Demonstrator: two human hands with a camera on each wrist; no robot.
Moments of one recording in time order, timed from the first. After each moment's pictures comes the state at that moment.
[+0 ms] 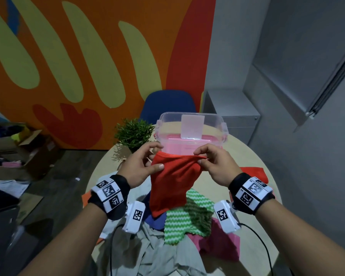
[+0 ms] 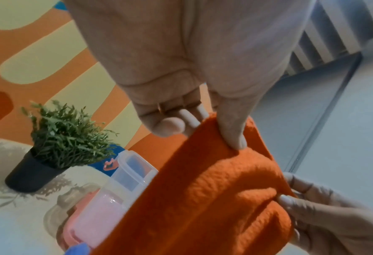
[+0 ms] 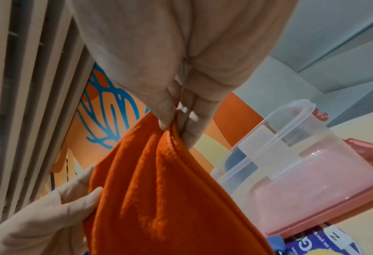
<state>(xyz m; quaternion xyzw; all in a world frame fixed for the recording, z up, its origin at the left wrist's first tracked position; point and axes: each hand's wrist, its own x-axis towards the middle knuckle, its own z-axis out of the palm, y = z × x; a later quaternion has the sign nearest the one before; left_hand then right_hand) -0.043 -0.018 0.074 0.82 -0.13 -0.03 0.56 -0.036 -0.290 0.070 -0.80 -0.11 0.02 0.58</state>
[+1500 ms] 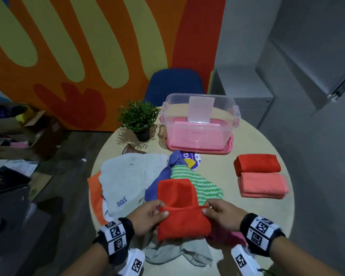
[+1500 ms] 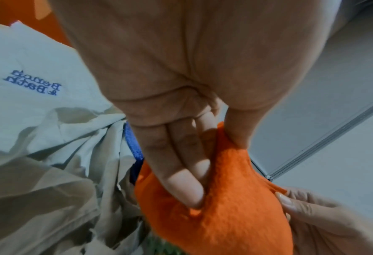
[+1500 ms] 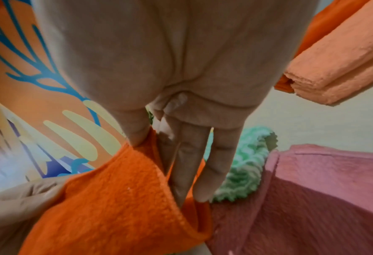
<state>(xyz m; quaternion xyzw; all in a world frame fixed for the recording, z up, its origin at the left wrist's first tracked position) -0.129 -0.008 -0.072 0.76 -0.05 -0.30 0.58 -0.106 -0.308 -0.073 -0.82 -0.10 0.34 0.46</state>
